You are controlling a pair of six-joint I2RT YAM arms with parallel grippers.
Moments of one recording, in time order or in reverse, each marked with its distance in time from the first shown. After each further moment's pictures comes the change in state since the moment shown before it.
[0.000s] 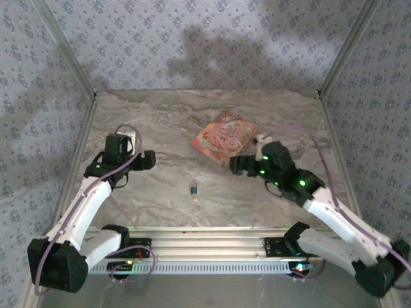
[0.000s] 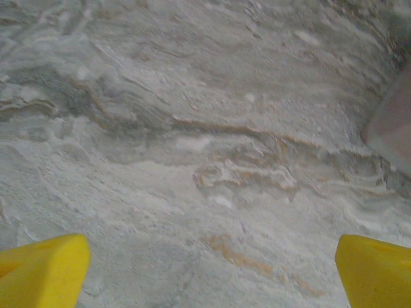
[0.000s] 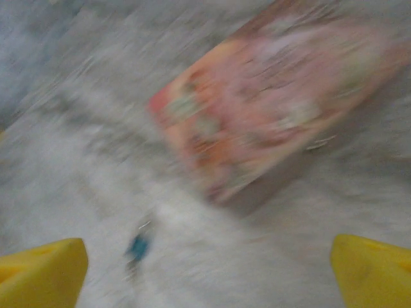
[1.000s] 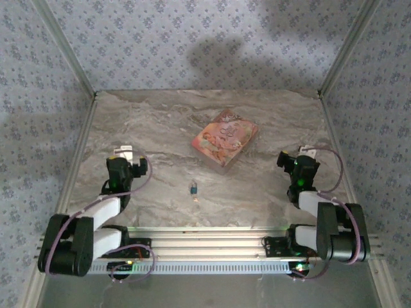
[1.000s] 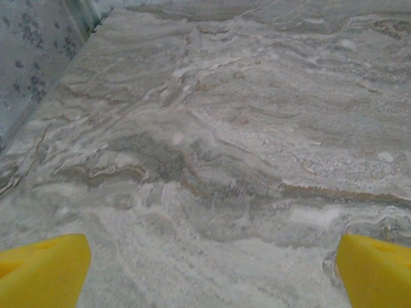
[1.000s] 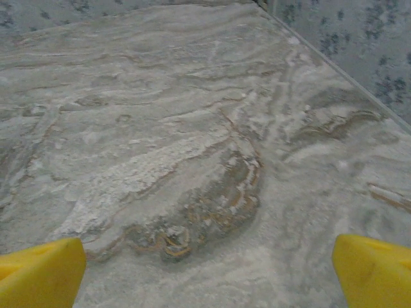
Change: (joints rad) left arm 0.065 0.154 -0.546 1.078 -0.215 0.220; right arm -0.679 0.425 -0.558 1.128 0.061 -0.318
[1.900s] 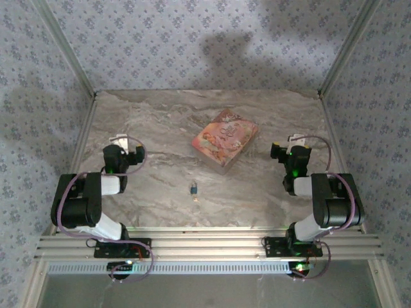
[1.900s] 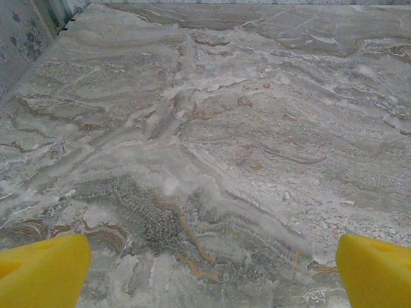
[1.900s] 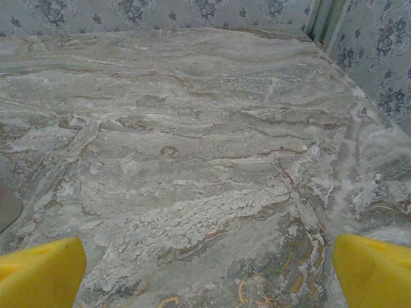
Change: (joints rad) left arm 0.156 0.365 0.167 0.201 0.208 -0.014; right arm 0.047 0.271 0.125 0.197 -0.030 -0.133
